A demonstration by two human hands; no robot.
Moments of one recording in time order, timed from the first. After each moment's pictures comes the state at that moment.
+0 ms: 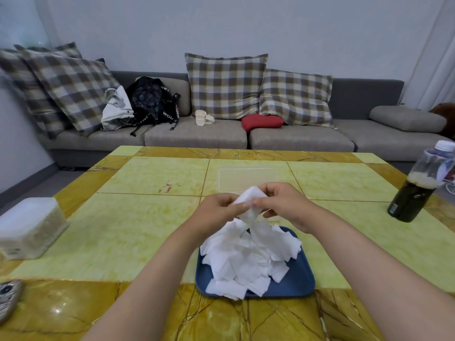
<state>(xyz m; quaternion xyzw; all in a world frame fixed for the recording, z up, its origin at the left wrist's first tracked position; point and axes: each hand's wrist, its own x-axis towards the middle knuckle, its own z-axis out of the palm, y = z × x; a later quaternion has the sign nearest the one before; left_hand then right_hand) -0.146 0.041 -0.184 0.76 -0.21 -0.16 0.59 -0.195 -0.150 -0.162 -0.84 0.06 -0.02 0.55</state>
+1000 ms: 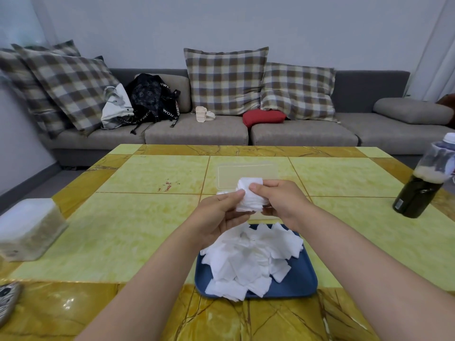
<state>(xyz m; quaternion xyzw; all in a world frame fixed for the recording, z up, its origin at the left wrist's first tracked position) -0.144 0.030 -0.186 0.55 -0.07 -0.32 0.77 -0.184 -0.133 -0.166 -0.72 0.18 -0.08 0.67</state>
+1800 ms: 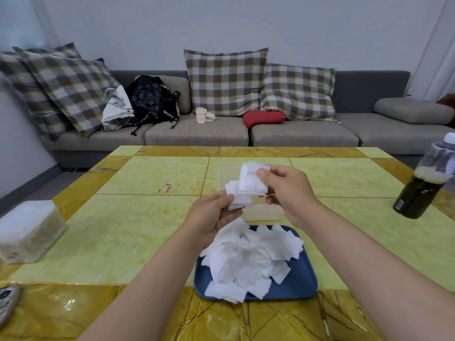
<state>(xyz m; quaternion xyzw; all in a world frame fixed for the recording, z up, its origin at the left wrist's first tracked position) -0.140 0.029 -0.188 0.54 -0.01 -0.24 0.81 -0.188 -0.136 -0.150 -0.69 0.15 -0.19 0.69</state>
